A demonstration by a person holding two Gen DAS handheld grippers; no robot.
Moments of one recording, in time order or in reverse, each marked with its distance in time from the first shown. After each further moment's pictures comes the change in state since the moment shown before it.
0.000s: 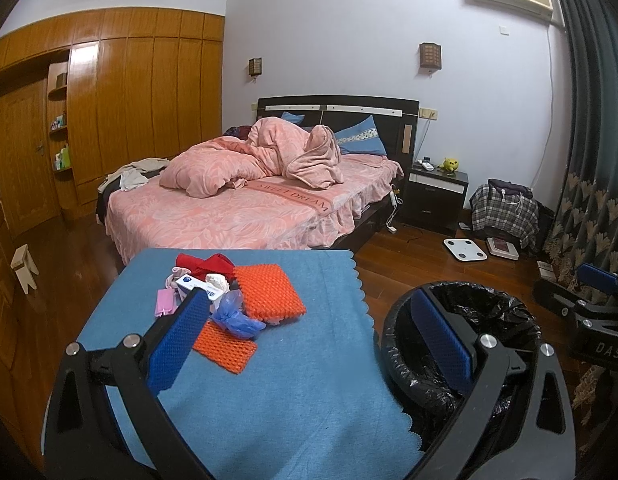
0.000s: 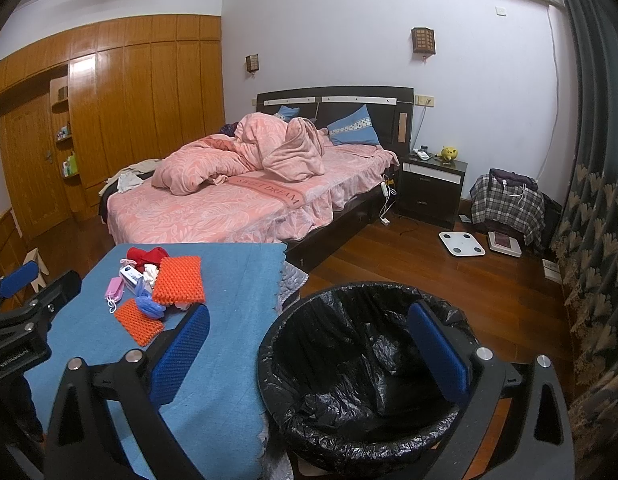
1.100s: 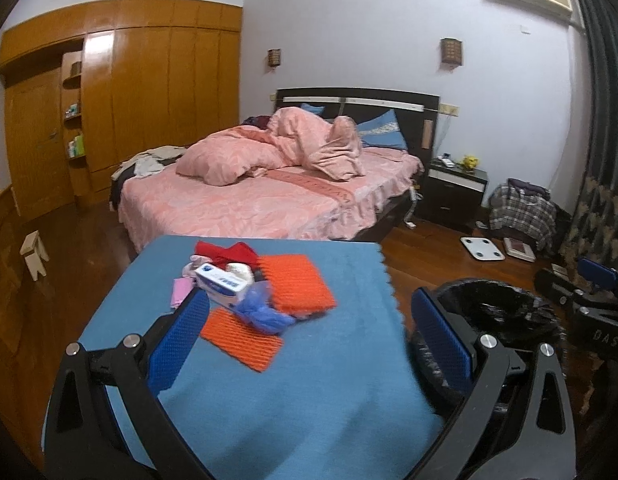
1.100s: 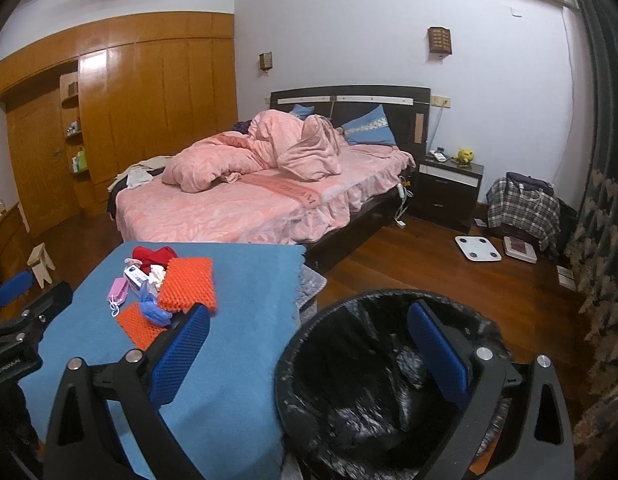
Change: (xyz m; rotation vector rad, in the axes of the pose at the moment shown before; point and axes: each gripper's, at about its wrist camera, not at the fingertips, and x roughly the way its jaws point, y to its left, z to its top) left arm 0.021 0.038 -0.017 -0.030 0.017 0.071; right arm 0.054 0.034 -0.002 -0.025 -0.008 0.047
